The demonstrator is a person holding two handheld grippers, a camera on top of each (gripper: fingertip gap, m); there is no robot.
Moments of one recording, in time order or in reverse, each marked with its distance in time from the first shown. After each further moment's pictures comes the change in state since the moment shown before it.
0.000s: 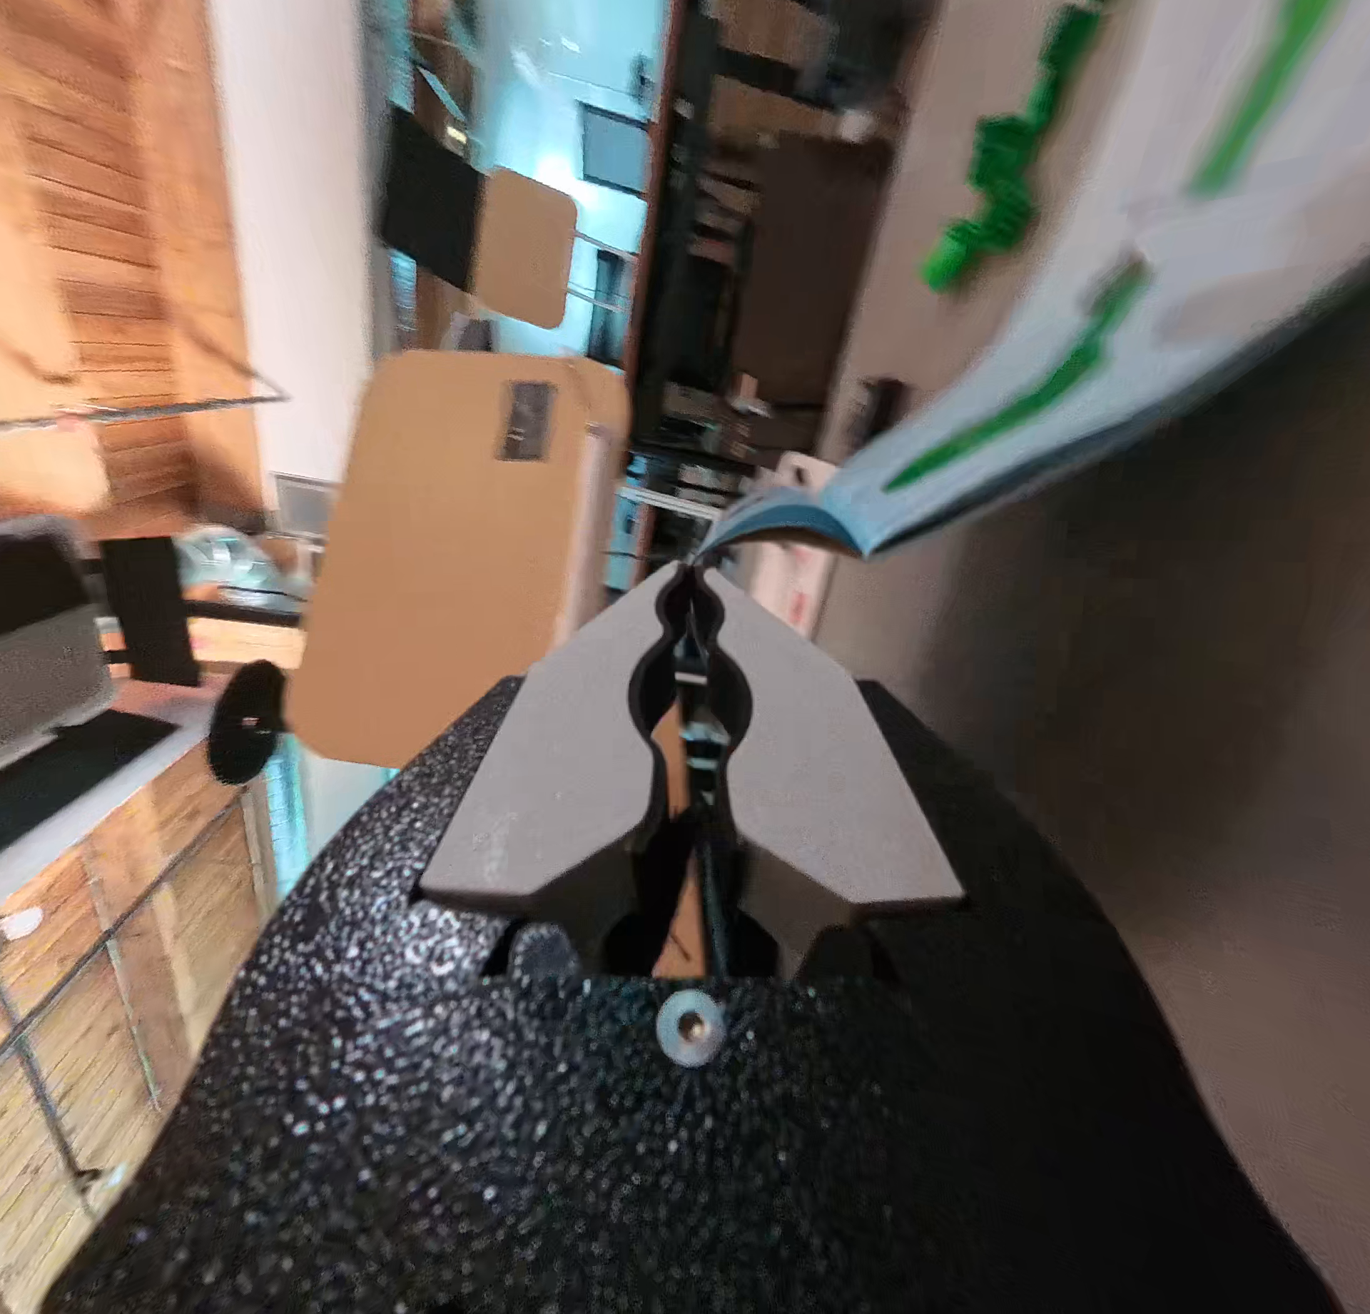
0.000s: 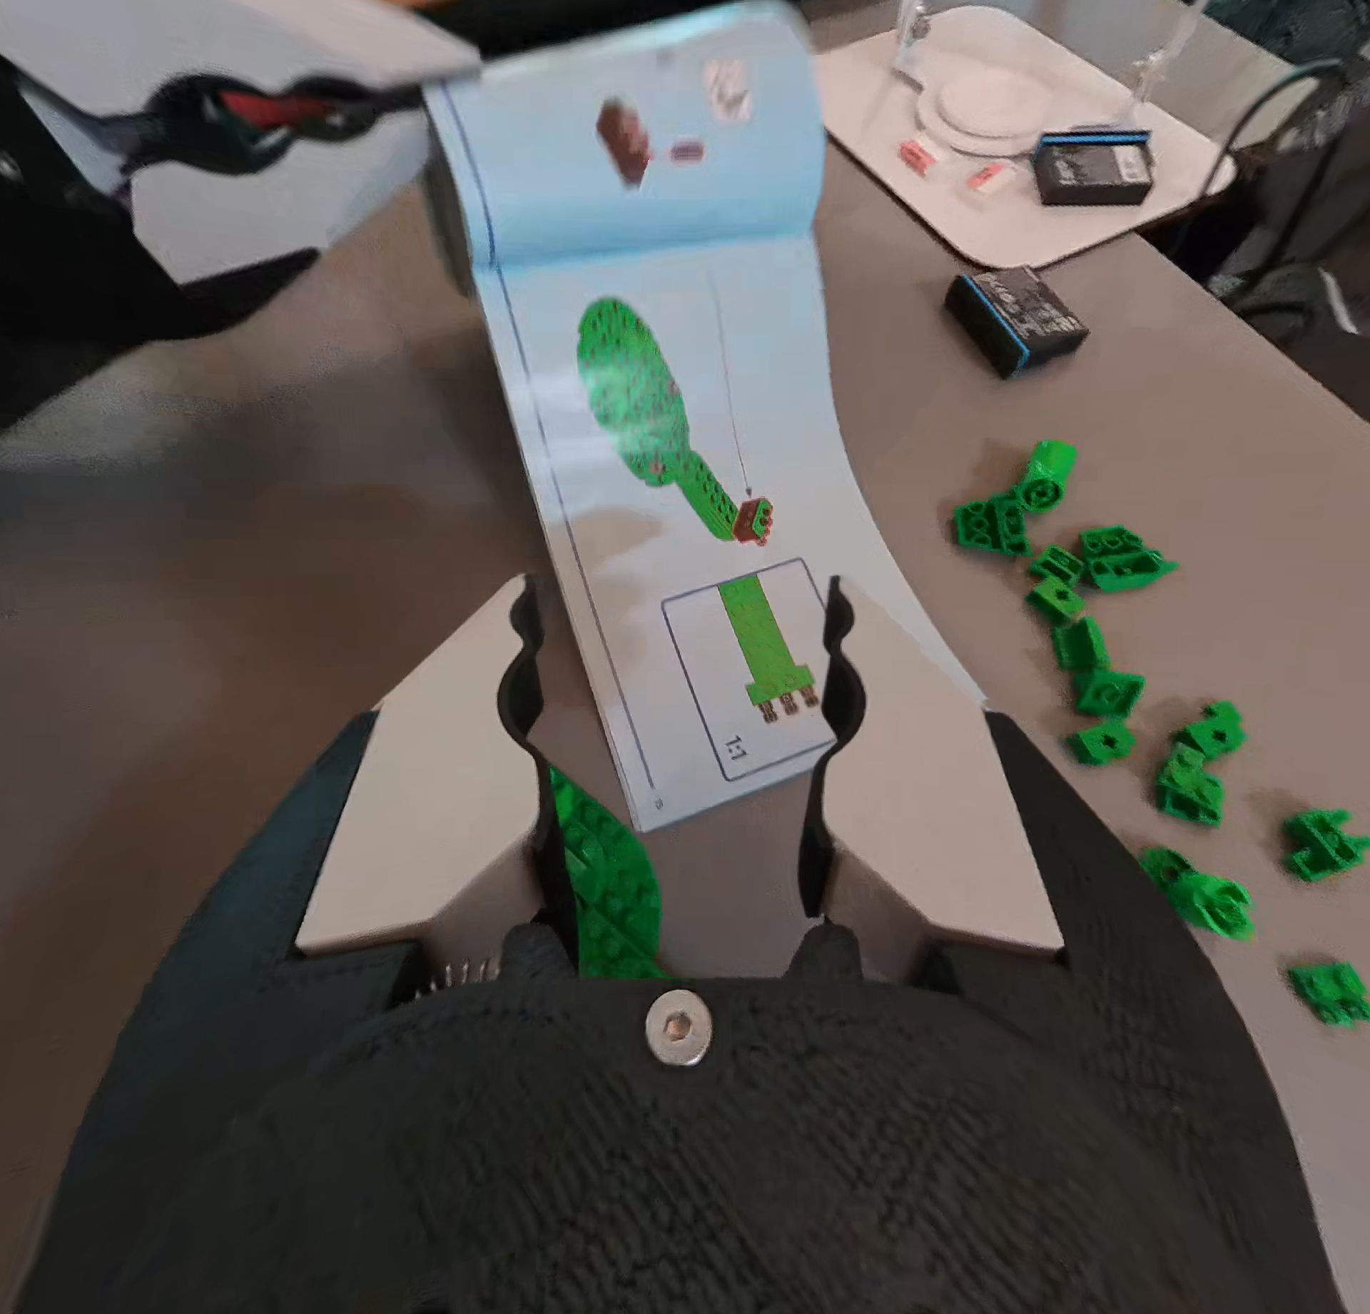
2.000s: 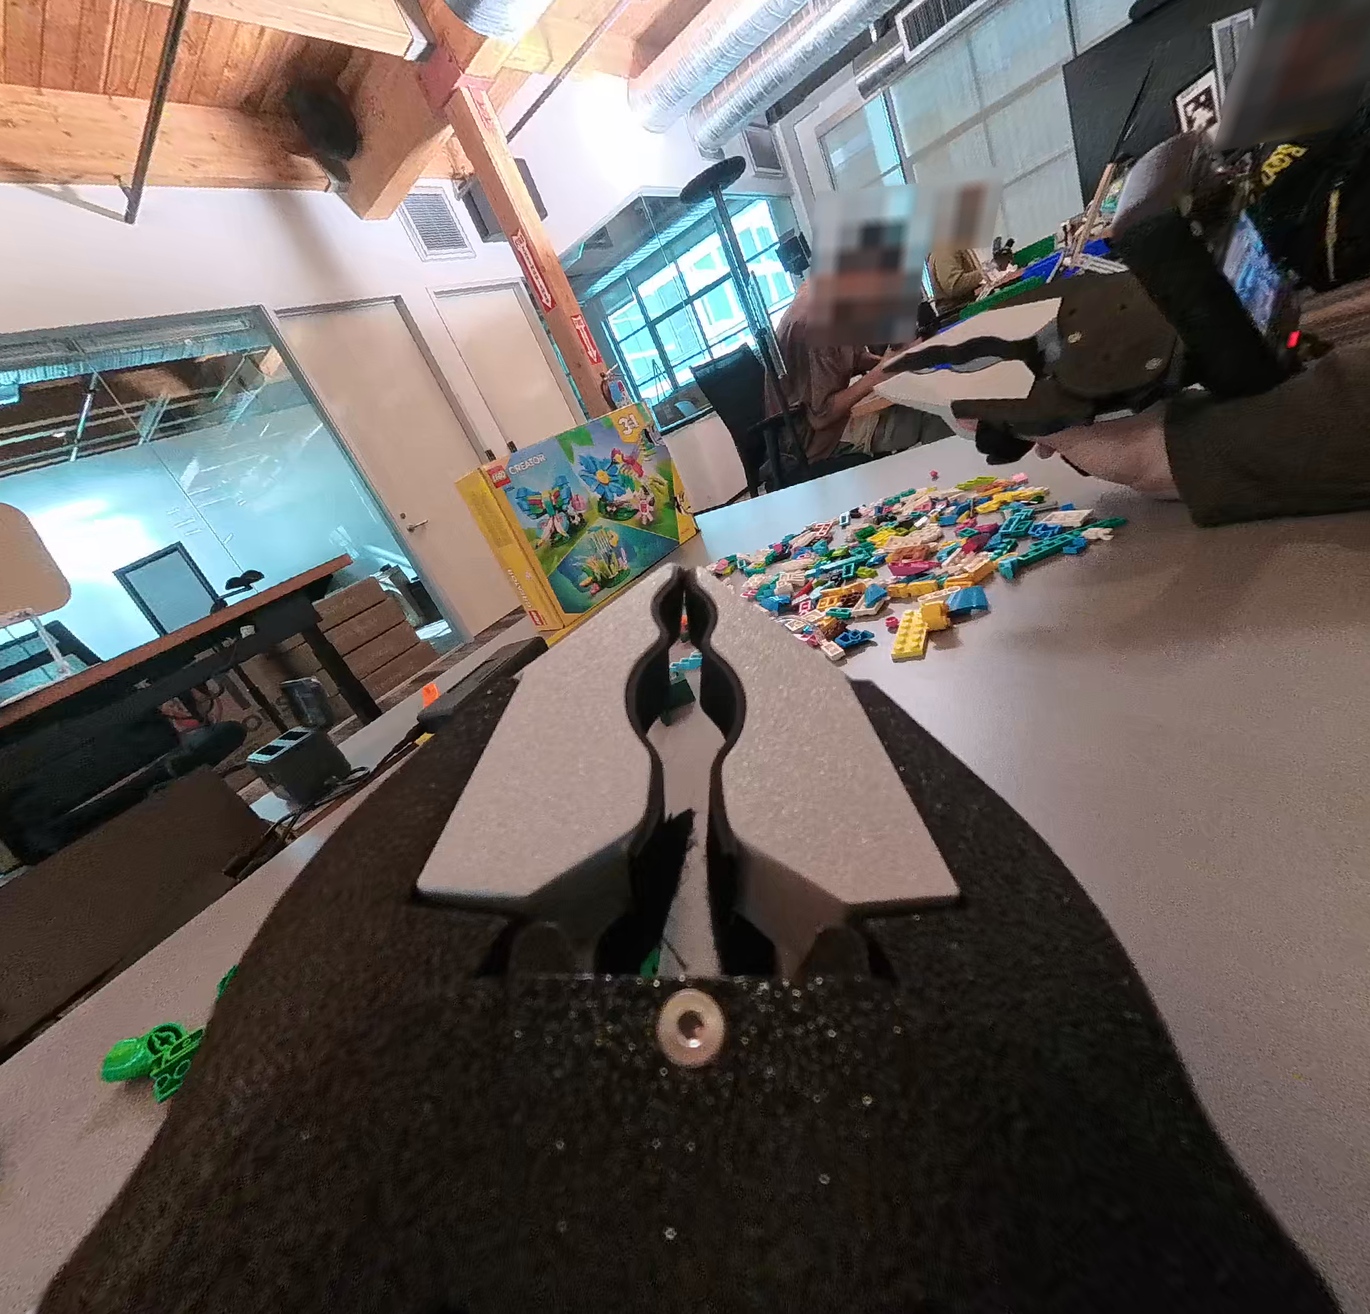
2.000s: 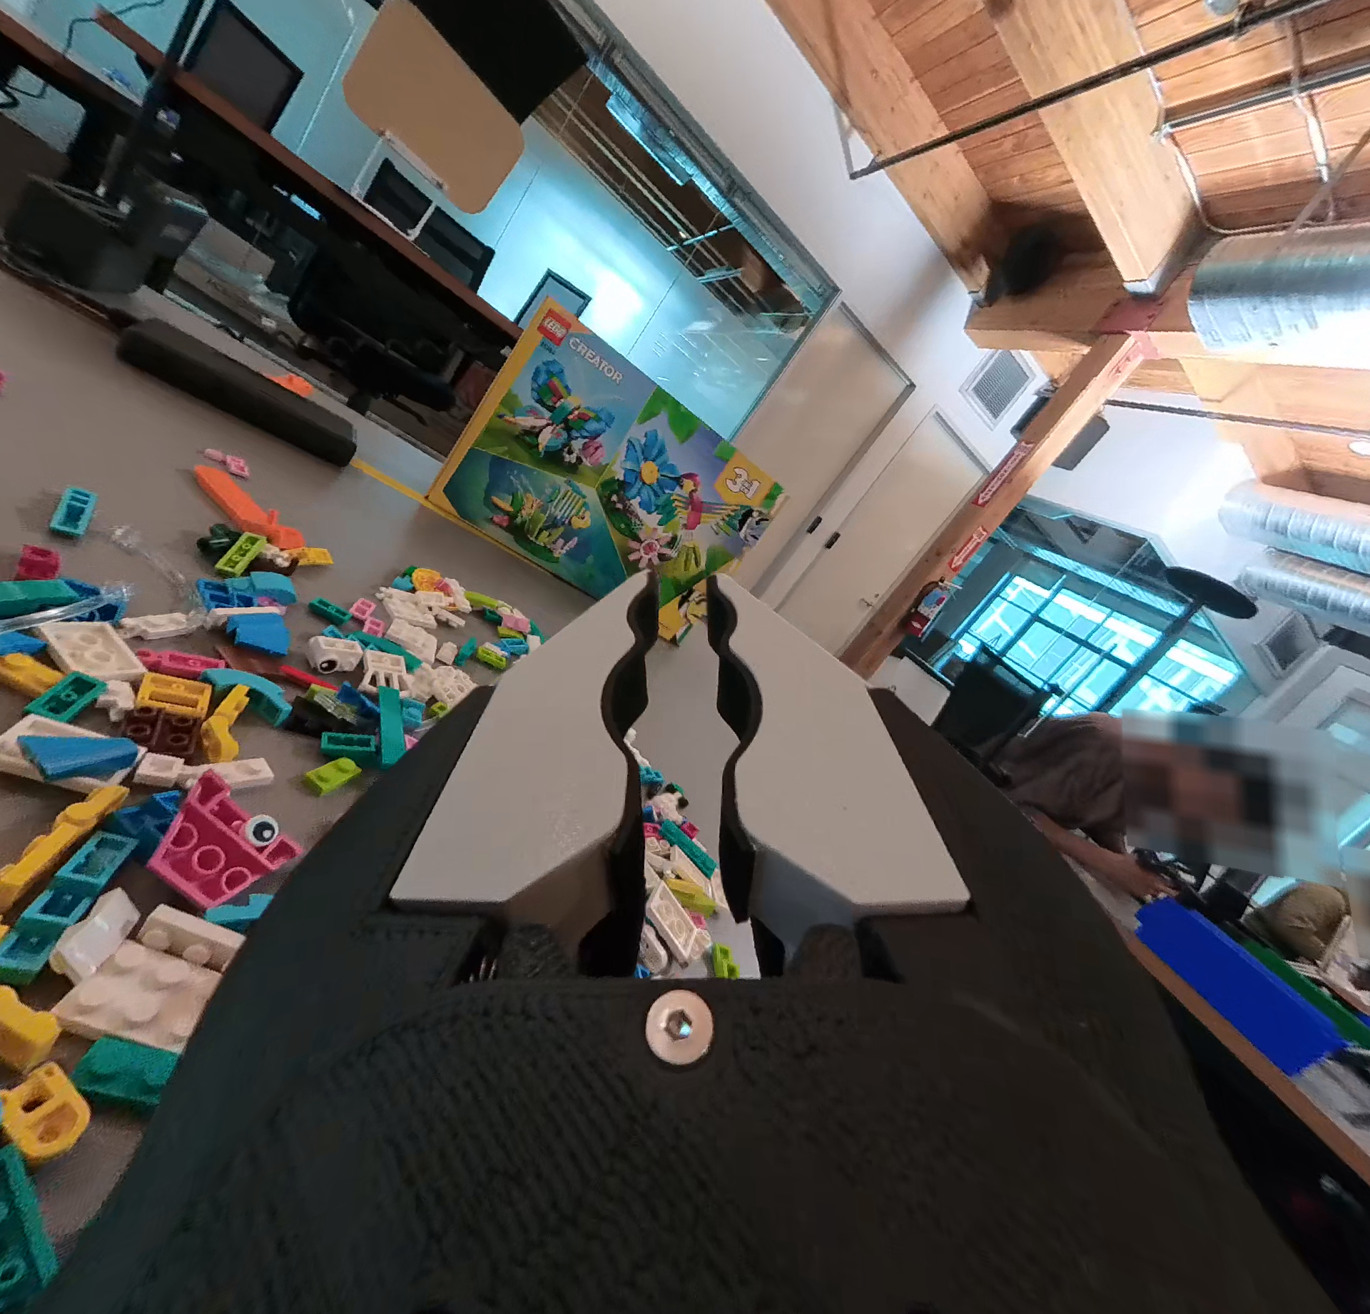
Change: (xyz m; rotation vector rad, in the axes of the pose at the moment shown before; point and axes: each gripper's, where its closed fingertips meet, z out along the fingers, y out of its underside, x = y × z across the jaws) left arm 0.063 -0.281 -0.067 0.873 0.408 -0.955; right arm 0.112 0.188 -0.406 0.261 1.553 -0.347
